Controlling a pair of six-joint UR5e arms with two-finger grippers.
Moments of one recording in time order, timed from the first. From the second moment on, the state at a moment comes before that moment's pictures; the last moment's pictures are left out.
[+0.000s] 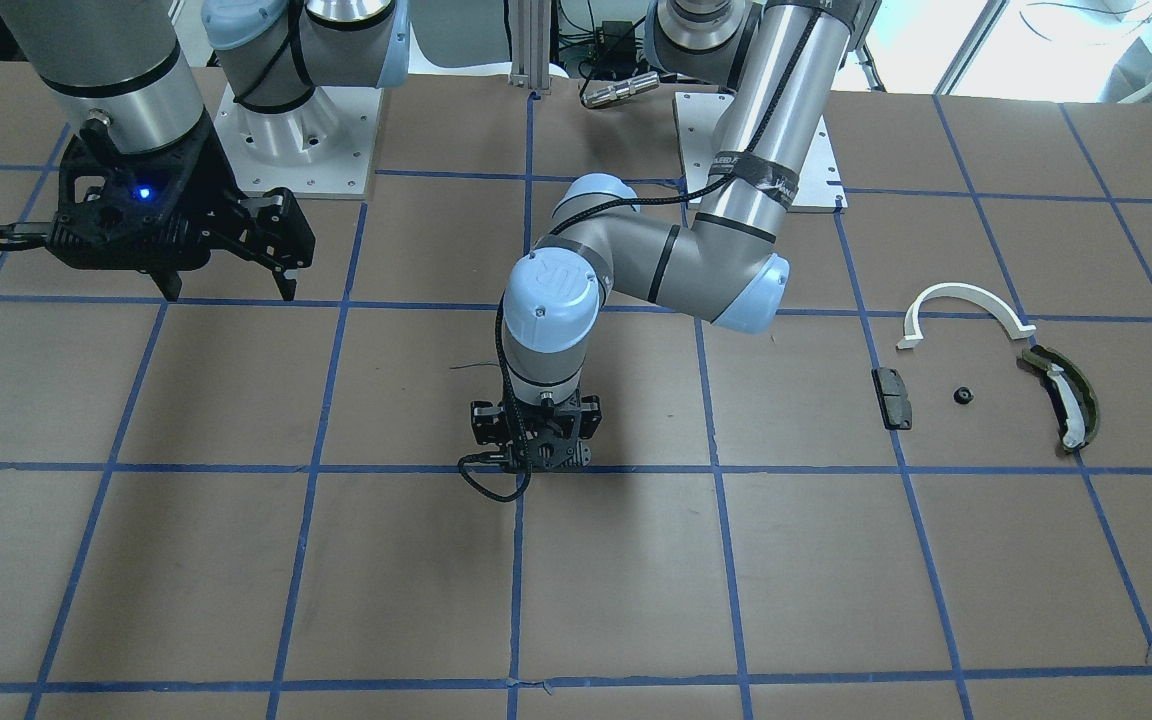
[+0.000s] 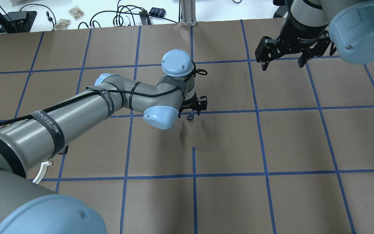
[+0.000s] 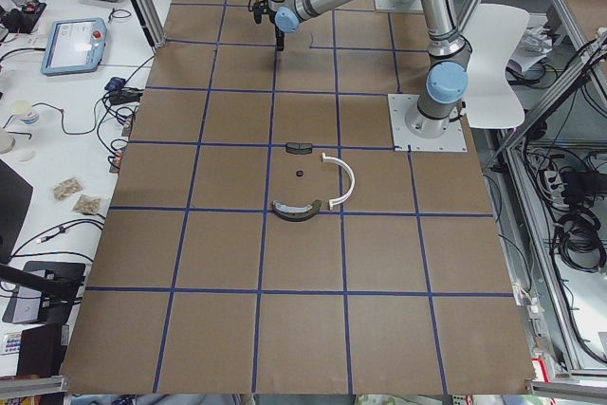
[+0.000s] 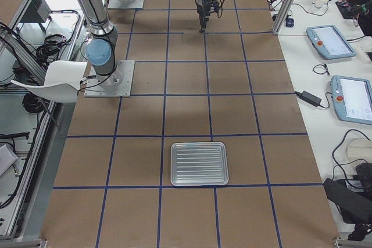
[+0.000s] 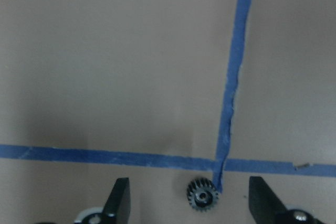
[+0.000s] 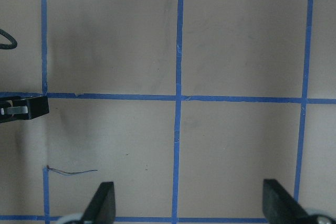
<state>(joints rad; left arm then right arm) -1.95 -2.10 -1.72 -0.86 1.53 -0.45 1.59 -1.54 1.58 -1.68 -1.59 -0.02</state>
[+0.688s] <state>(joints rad) -1.95 -2.13 -1.71 -0.86 1.53 -0.45 1.59 -1.54 1.57 -1.68 -1.59 -0.02</state>
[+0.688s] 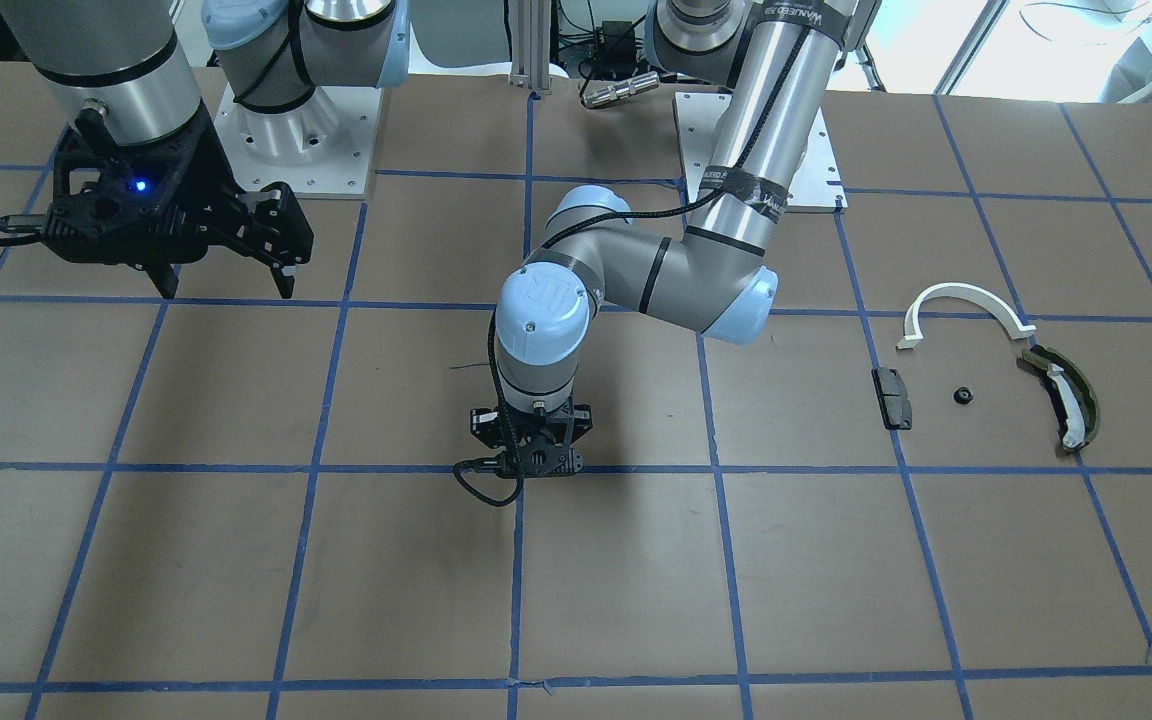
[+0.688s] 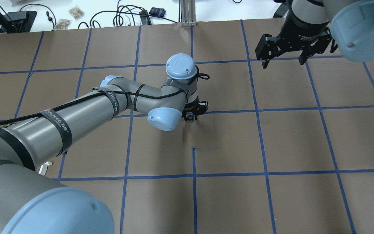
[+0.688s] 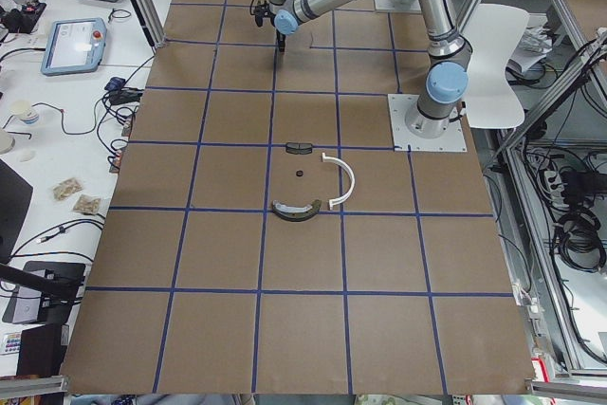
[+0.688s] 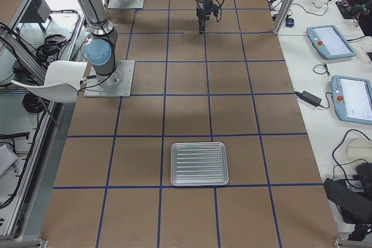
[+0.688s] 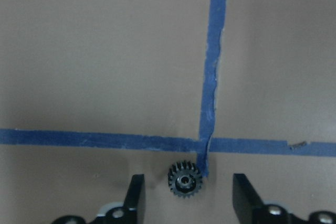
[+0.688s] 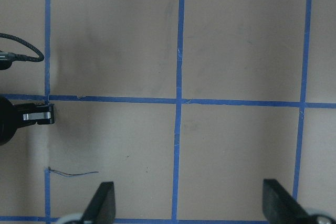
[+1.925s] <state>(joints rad) -1.53 -1.91 -1.69 -1.25 1.59 0.11 1.59 -1.54 1.56 -1.68 -1.54 0.14</state>
